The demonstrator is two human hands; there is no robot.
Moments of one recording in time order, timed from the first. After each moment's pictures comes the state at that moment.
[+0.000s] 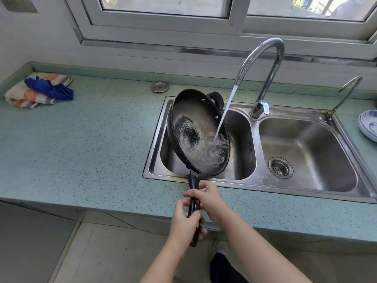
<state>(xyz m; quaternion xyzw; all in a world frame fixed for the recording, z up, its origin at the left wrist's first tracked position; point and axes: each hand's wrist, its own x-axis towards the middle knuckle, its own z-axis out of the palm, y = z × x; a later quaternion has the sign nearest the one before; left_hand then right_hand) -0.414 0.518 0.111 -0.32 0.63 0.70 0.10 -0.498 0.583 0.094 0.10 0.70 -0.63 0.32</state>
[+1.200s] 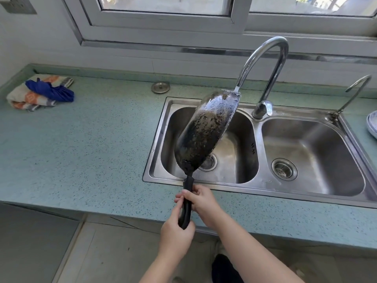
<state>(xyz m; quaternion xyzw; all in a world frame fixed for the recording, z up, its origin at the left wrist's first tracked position) -0.407 0.507 0.098 -0.32 0.77 0.54 0.06 -0.499 0.569 0.093 0.06 0.60 -0.72 0.36</state>
